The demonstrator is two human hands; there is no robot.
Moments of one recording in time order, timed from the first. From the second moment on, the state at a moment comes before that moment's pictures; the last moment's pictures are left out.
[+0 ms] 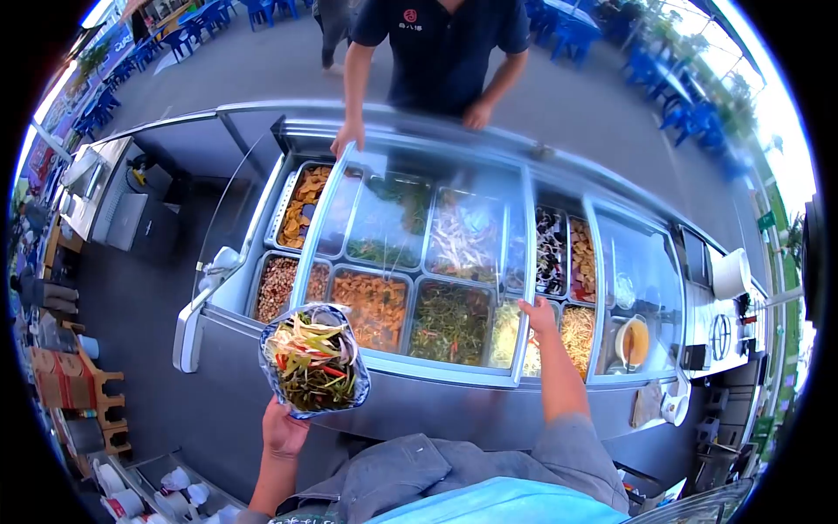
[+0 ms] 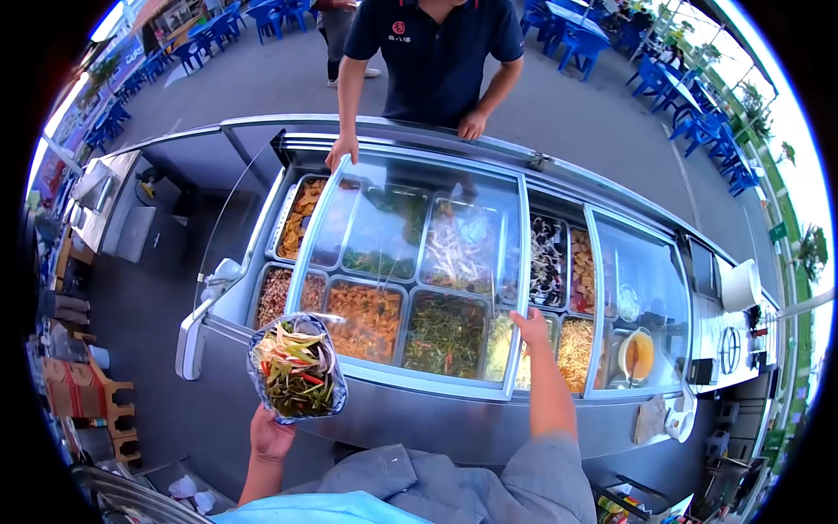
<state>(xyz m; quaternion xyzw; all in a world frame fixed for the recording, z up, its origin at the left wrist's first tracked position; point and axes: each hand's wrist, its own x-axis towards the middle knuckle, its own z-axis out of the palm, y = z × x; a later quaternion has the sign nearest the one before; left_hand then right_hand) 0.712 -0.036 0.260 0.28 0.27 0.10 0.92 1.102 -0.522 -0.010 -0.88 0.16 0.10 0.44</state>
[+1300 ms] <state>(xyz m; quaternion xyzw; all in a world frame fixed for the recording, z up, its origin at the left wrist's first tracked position) 0.668 0.312 0.250 0.31 0.31 0.04 0.90 0.975 -0.055 0.146 -0.82 -0.55 0.15 -0.05</state>
